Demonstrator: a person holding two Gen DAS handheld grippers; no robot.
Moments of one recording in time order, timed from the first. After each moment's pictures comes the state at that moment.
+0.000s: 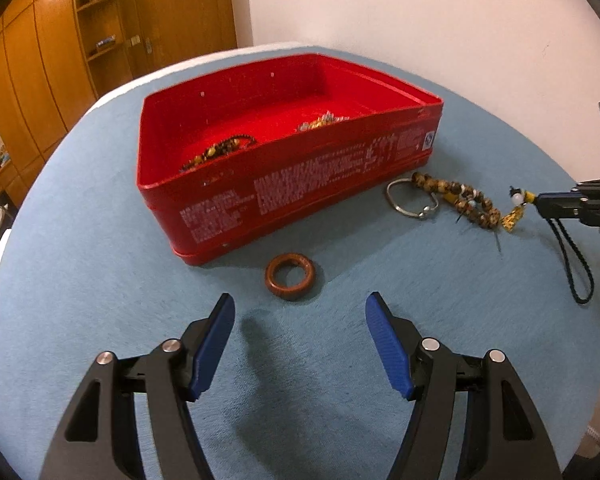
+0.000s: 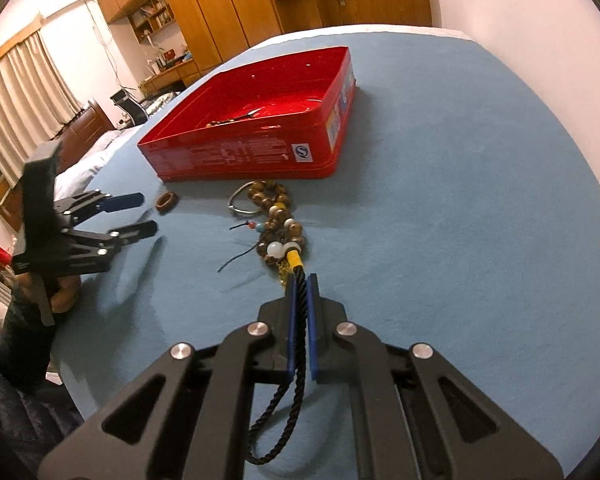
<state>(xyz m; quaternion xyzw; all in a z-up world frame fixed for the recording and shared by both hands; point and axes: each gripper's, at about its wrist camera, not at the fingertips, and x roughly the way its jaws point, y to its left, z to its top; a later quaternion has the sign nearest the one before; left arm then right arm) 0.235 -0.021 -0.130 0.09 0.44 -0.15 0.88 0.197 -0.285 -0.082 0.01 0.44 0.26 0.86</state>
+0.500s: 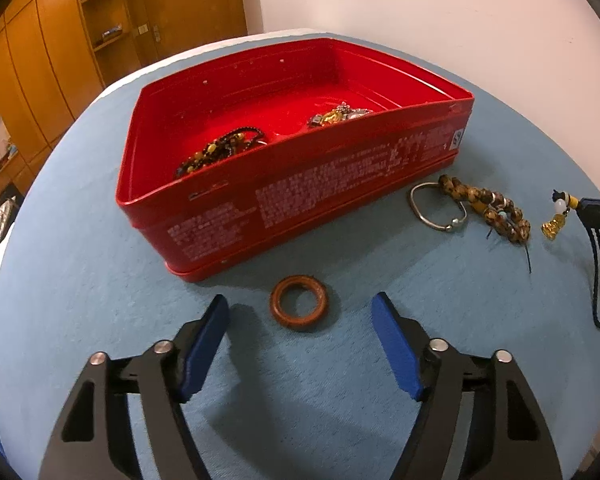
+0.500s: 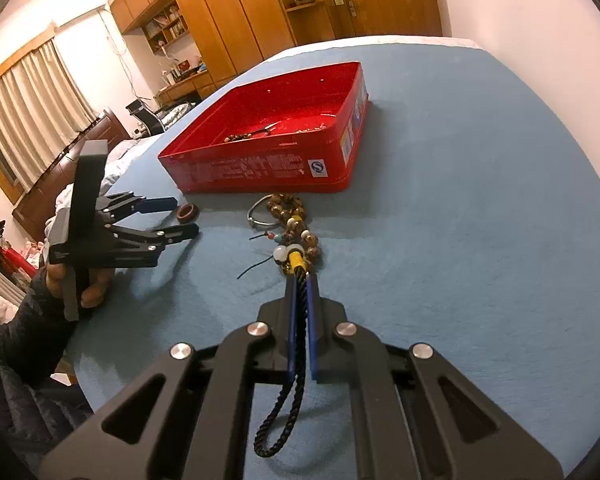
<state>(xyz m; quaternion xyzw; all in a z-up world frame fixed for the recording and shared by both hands) 0.256 -0.033 -0.138 0.10 0.45 -0.12 0.88 0.192 -0.291 -0.071 0.02 0.42 0.28 0.86</state>
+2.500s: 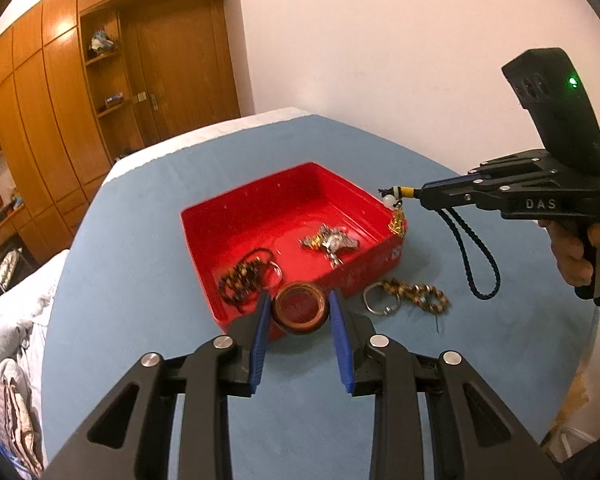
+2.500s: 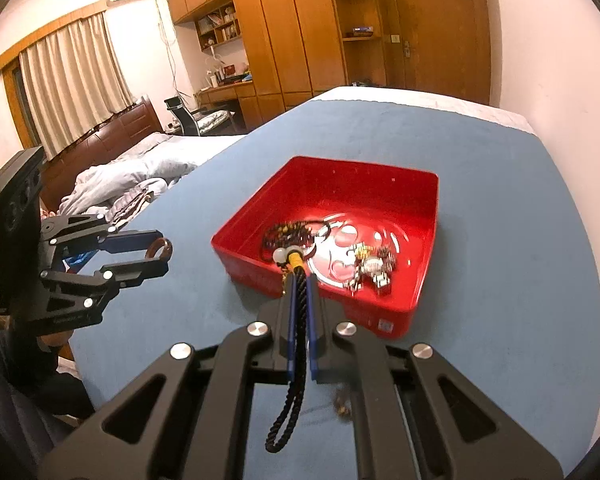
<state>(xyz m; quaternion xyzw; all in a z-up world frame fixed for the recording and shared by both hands) 0.211 -0.016 -0.003 0.11 0.34 -0.15 0.92 0.256 -0.207 0.027 -0.05 0.36 0.34 0.87</state>
